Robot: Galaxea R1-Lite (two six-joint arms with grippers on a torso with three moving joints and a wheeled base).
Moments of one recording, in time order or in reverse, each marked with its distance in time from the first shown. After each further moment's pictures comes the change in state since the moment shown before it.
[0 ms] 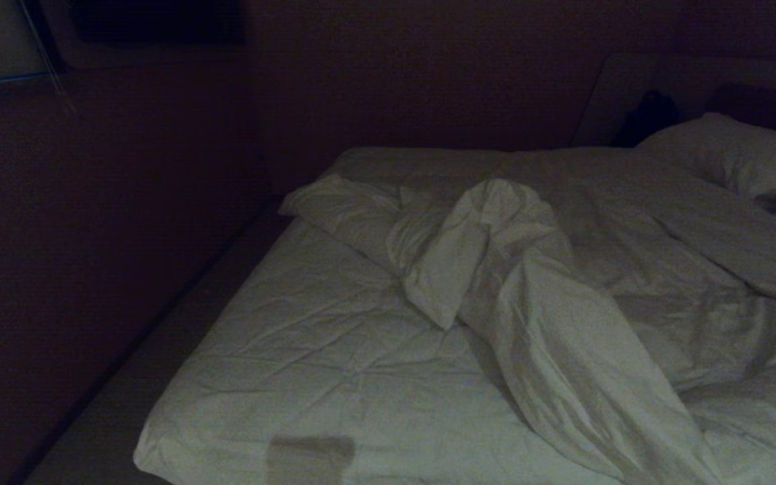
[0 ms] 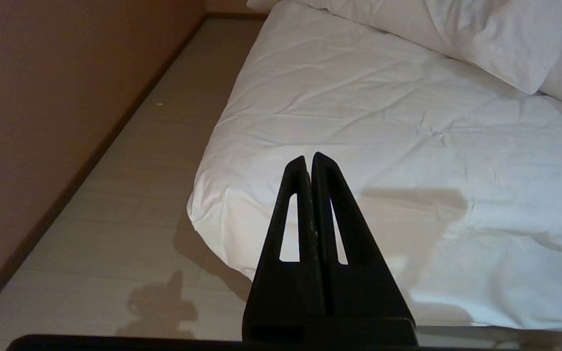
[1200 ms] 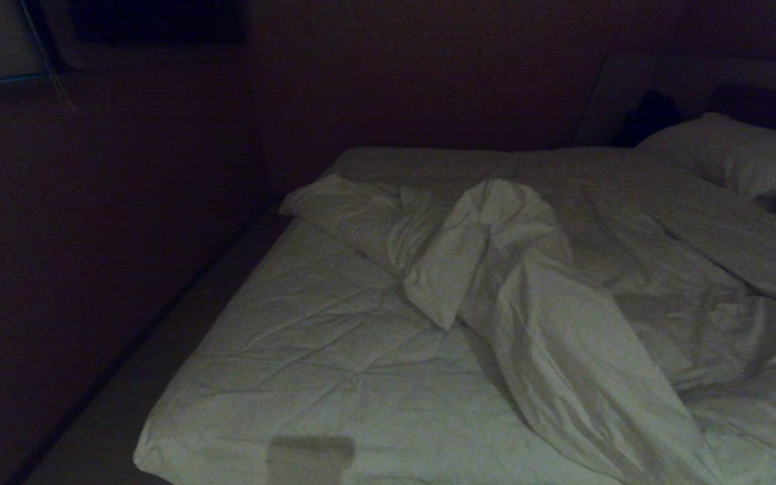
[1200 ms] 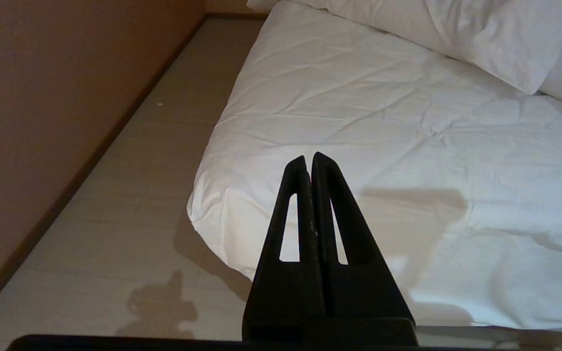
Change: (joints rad) left arm 0.000 0.000 0.000 0.000 0.000 0.000; right arm -0.001 -0.001 0.000 0.000 0.000 0.000
